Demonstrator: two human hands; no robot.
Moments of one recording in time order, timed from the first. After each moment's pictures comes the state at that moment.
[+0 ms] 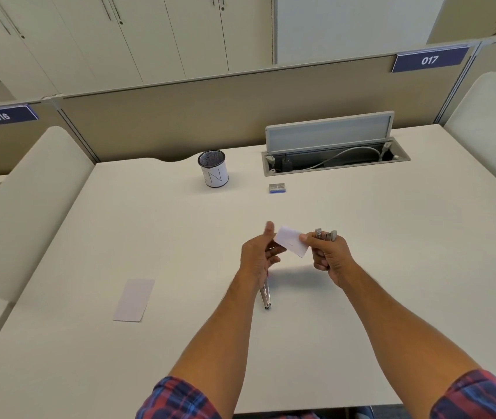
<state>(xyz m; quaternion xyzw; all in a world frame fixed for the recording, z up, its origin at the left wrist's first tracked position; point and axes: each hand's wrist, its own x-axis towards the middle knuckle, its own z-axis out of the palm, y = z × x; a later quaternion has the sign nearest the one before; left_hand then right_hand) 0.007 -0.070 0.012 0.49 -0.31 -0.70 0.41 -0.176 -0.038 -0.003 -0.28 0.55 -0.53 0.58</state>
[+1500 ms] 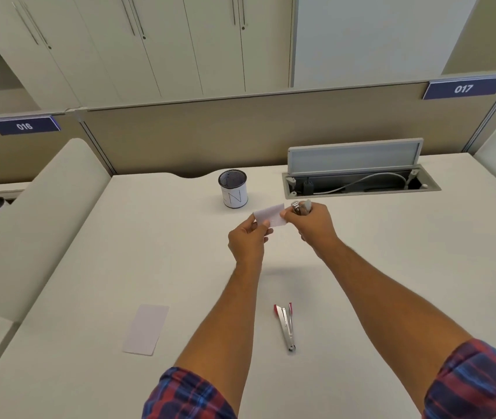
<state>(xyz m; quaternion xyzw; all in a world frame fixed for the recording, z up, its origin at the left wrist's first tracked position) 0.042 -0.163 0.044 0.58 -0.34 -0.50 0.54 -0.098 -0.158 0.079 -0.45 0.65 -0.48 0.38</state>
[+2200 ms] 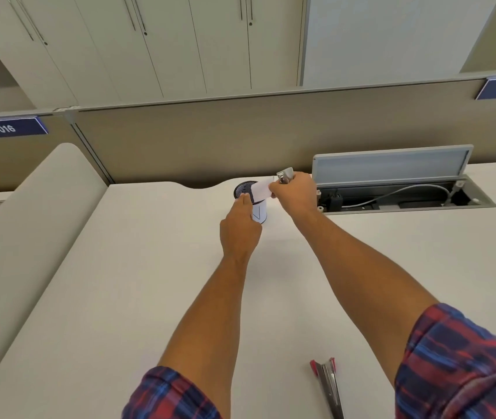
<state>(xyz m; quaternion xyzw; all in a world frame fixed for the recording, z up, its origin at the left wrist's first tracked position) 0.110 -0.298 0.045 0.66 -0.69 -0.12 0.27 -0.023 -0.334 0.082 -0.46 0.71 -0.46 0.27</state>
